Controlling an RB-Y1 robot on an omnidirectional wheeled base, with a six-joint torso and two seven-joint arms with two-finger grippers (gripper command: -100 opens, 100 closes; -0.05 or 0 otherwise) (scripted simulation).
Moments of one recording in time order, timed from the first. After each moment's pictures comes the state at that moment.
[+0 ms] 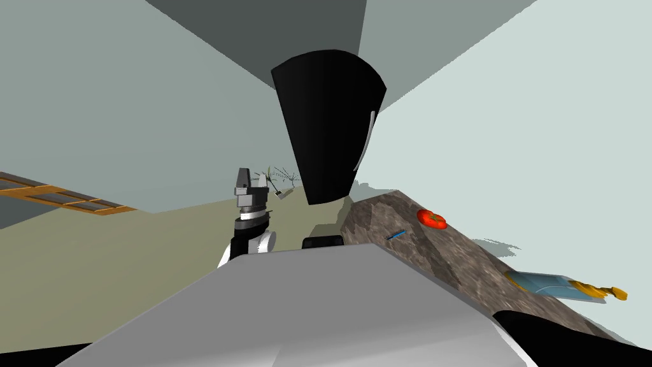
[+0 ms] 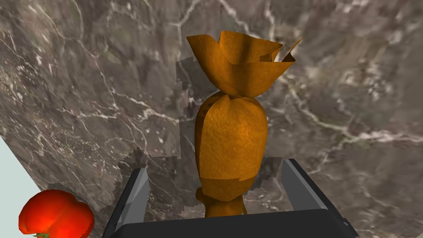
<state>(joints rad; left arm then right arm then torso) 0.51 0.04 -0.06 -2.30 -0.11 -0.53 -0.06 1.68 -0.90 -0.23 -1.93 0.66 0.06 0.61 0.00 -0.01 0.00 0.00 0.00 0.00</state>
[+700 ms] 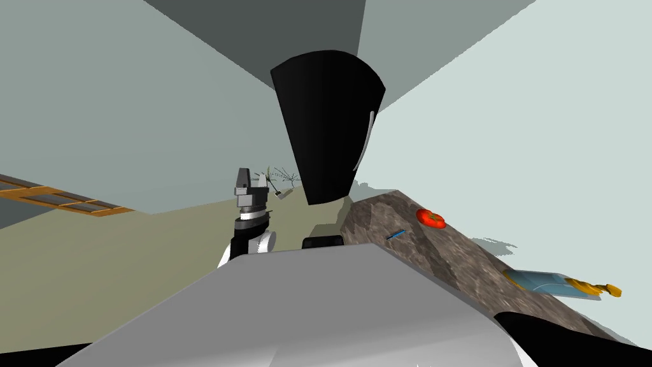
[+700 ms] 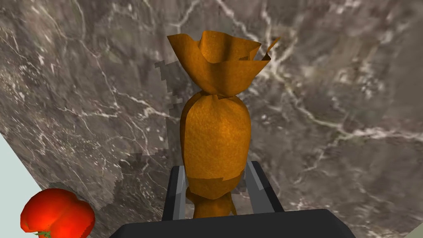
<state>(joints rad) 0.51 0.04 -0.06 -2.30 -0.11 -0.53 -0.06 1.70 -0.91 -0.24 -1.94 0.65 0.06 0.60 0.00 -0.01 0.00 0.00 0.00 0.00</state>
